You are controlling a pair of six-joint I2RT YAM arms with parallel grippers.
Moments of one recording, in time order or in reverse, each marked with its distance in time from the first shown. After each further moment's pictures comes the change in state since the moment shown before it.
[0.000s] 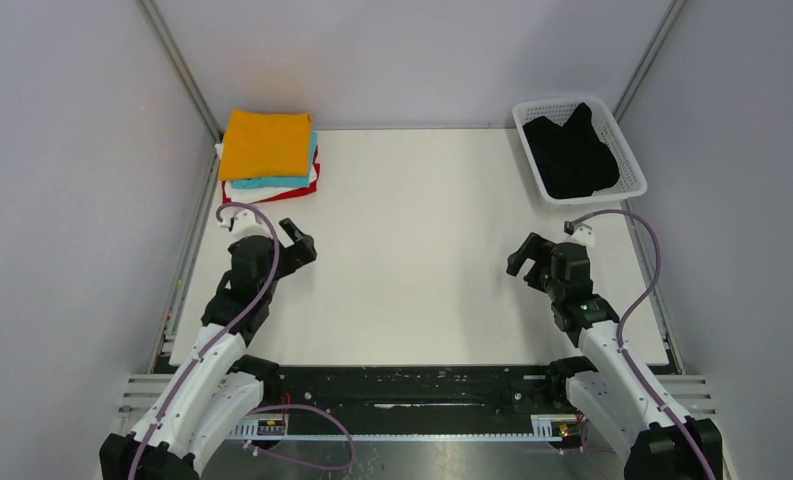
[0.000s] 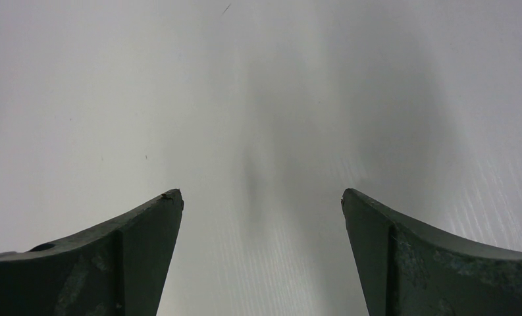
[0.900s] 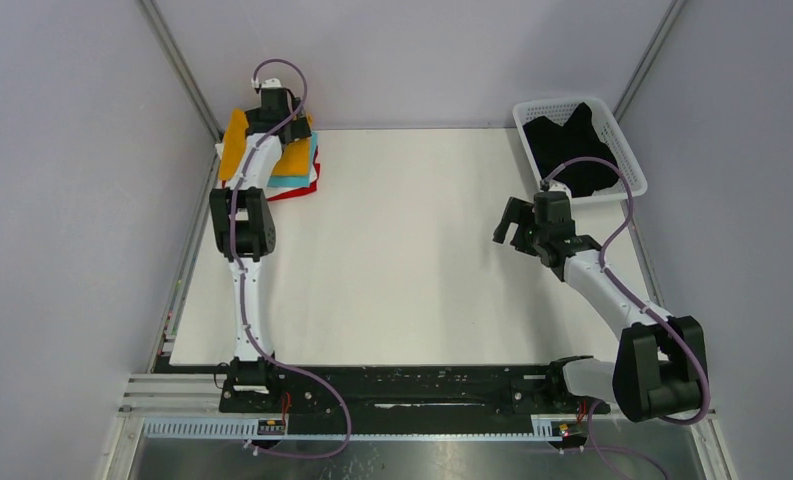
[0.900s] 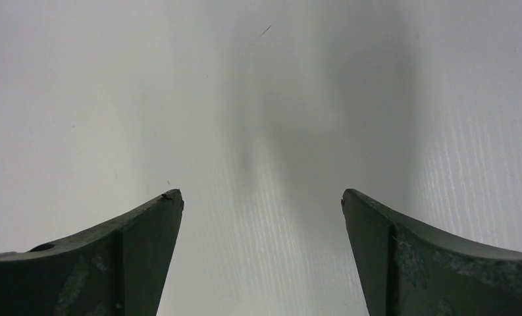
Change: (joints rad) left arm 0.269 1.808 1.821 -0.164 0.011 0.351; right arm 0.012 0.488 0.368 -0.073 -0.062 -0.070
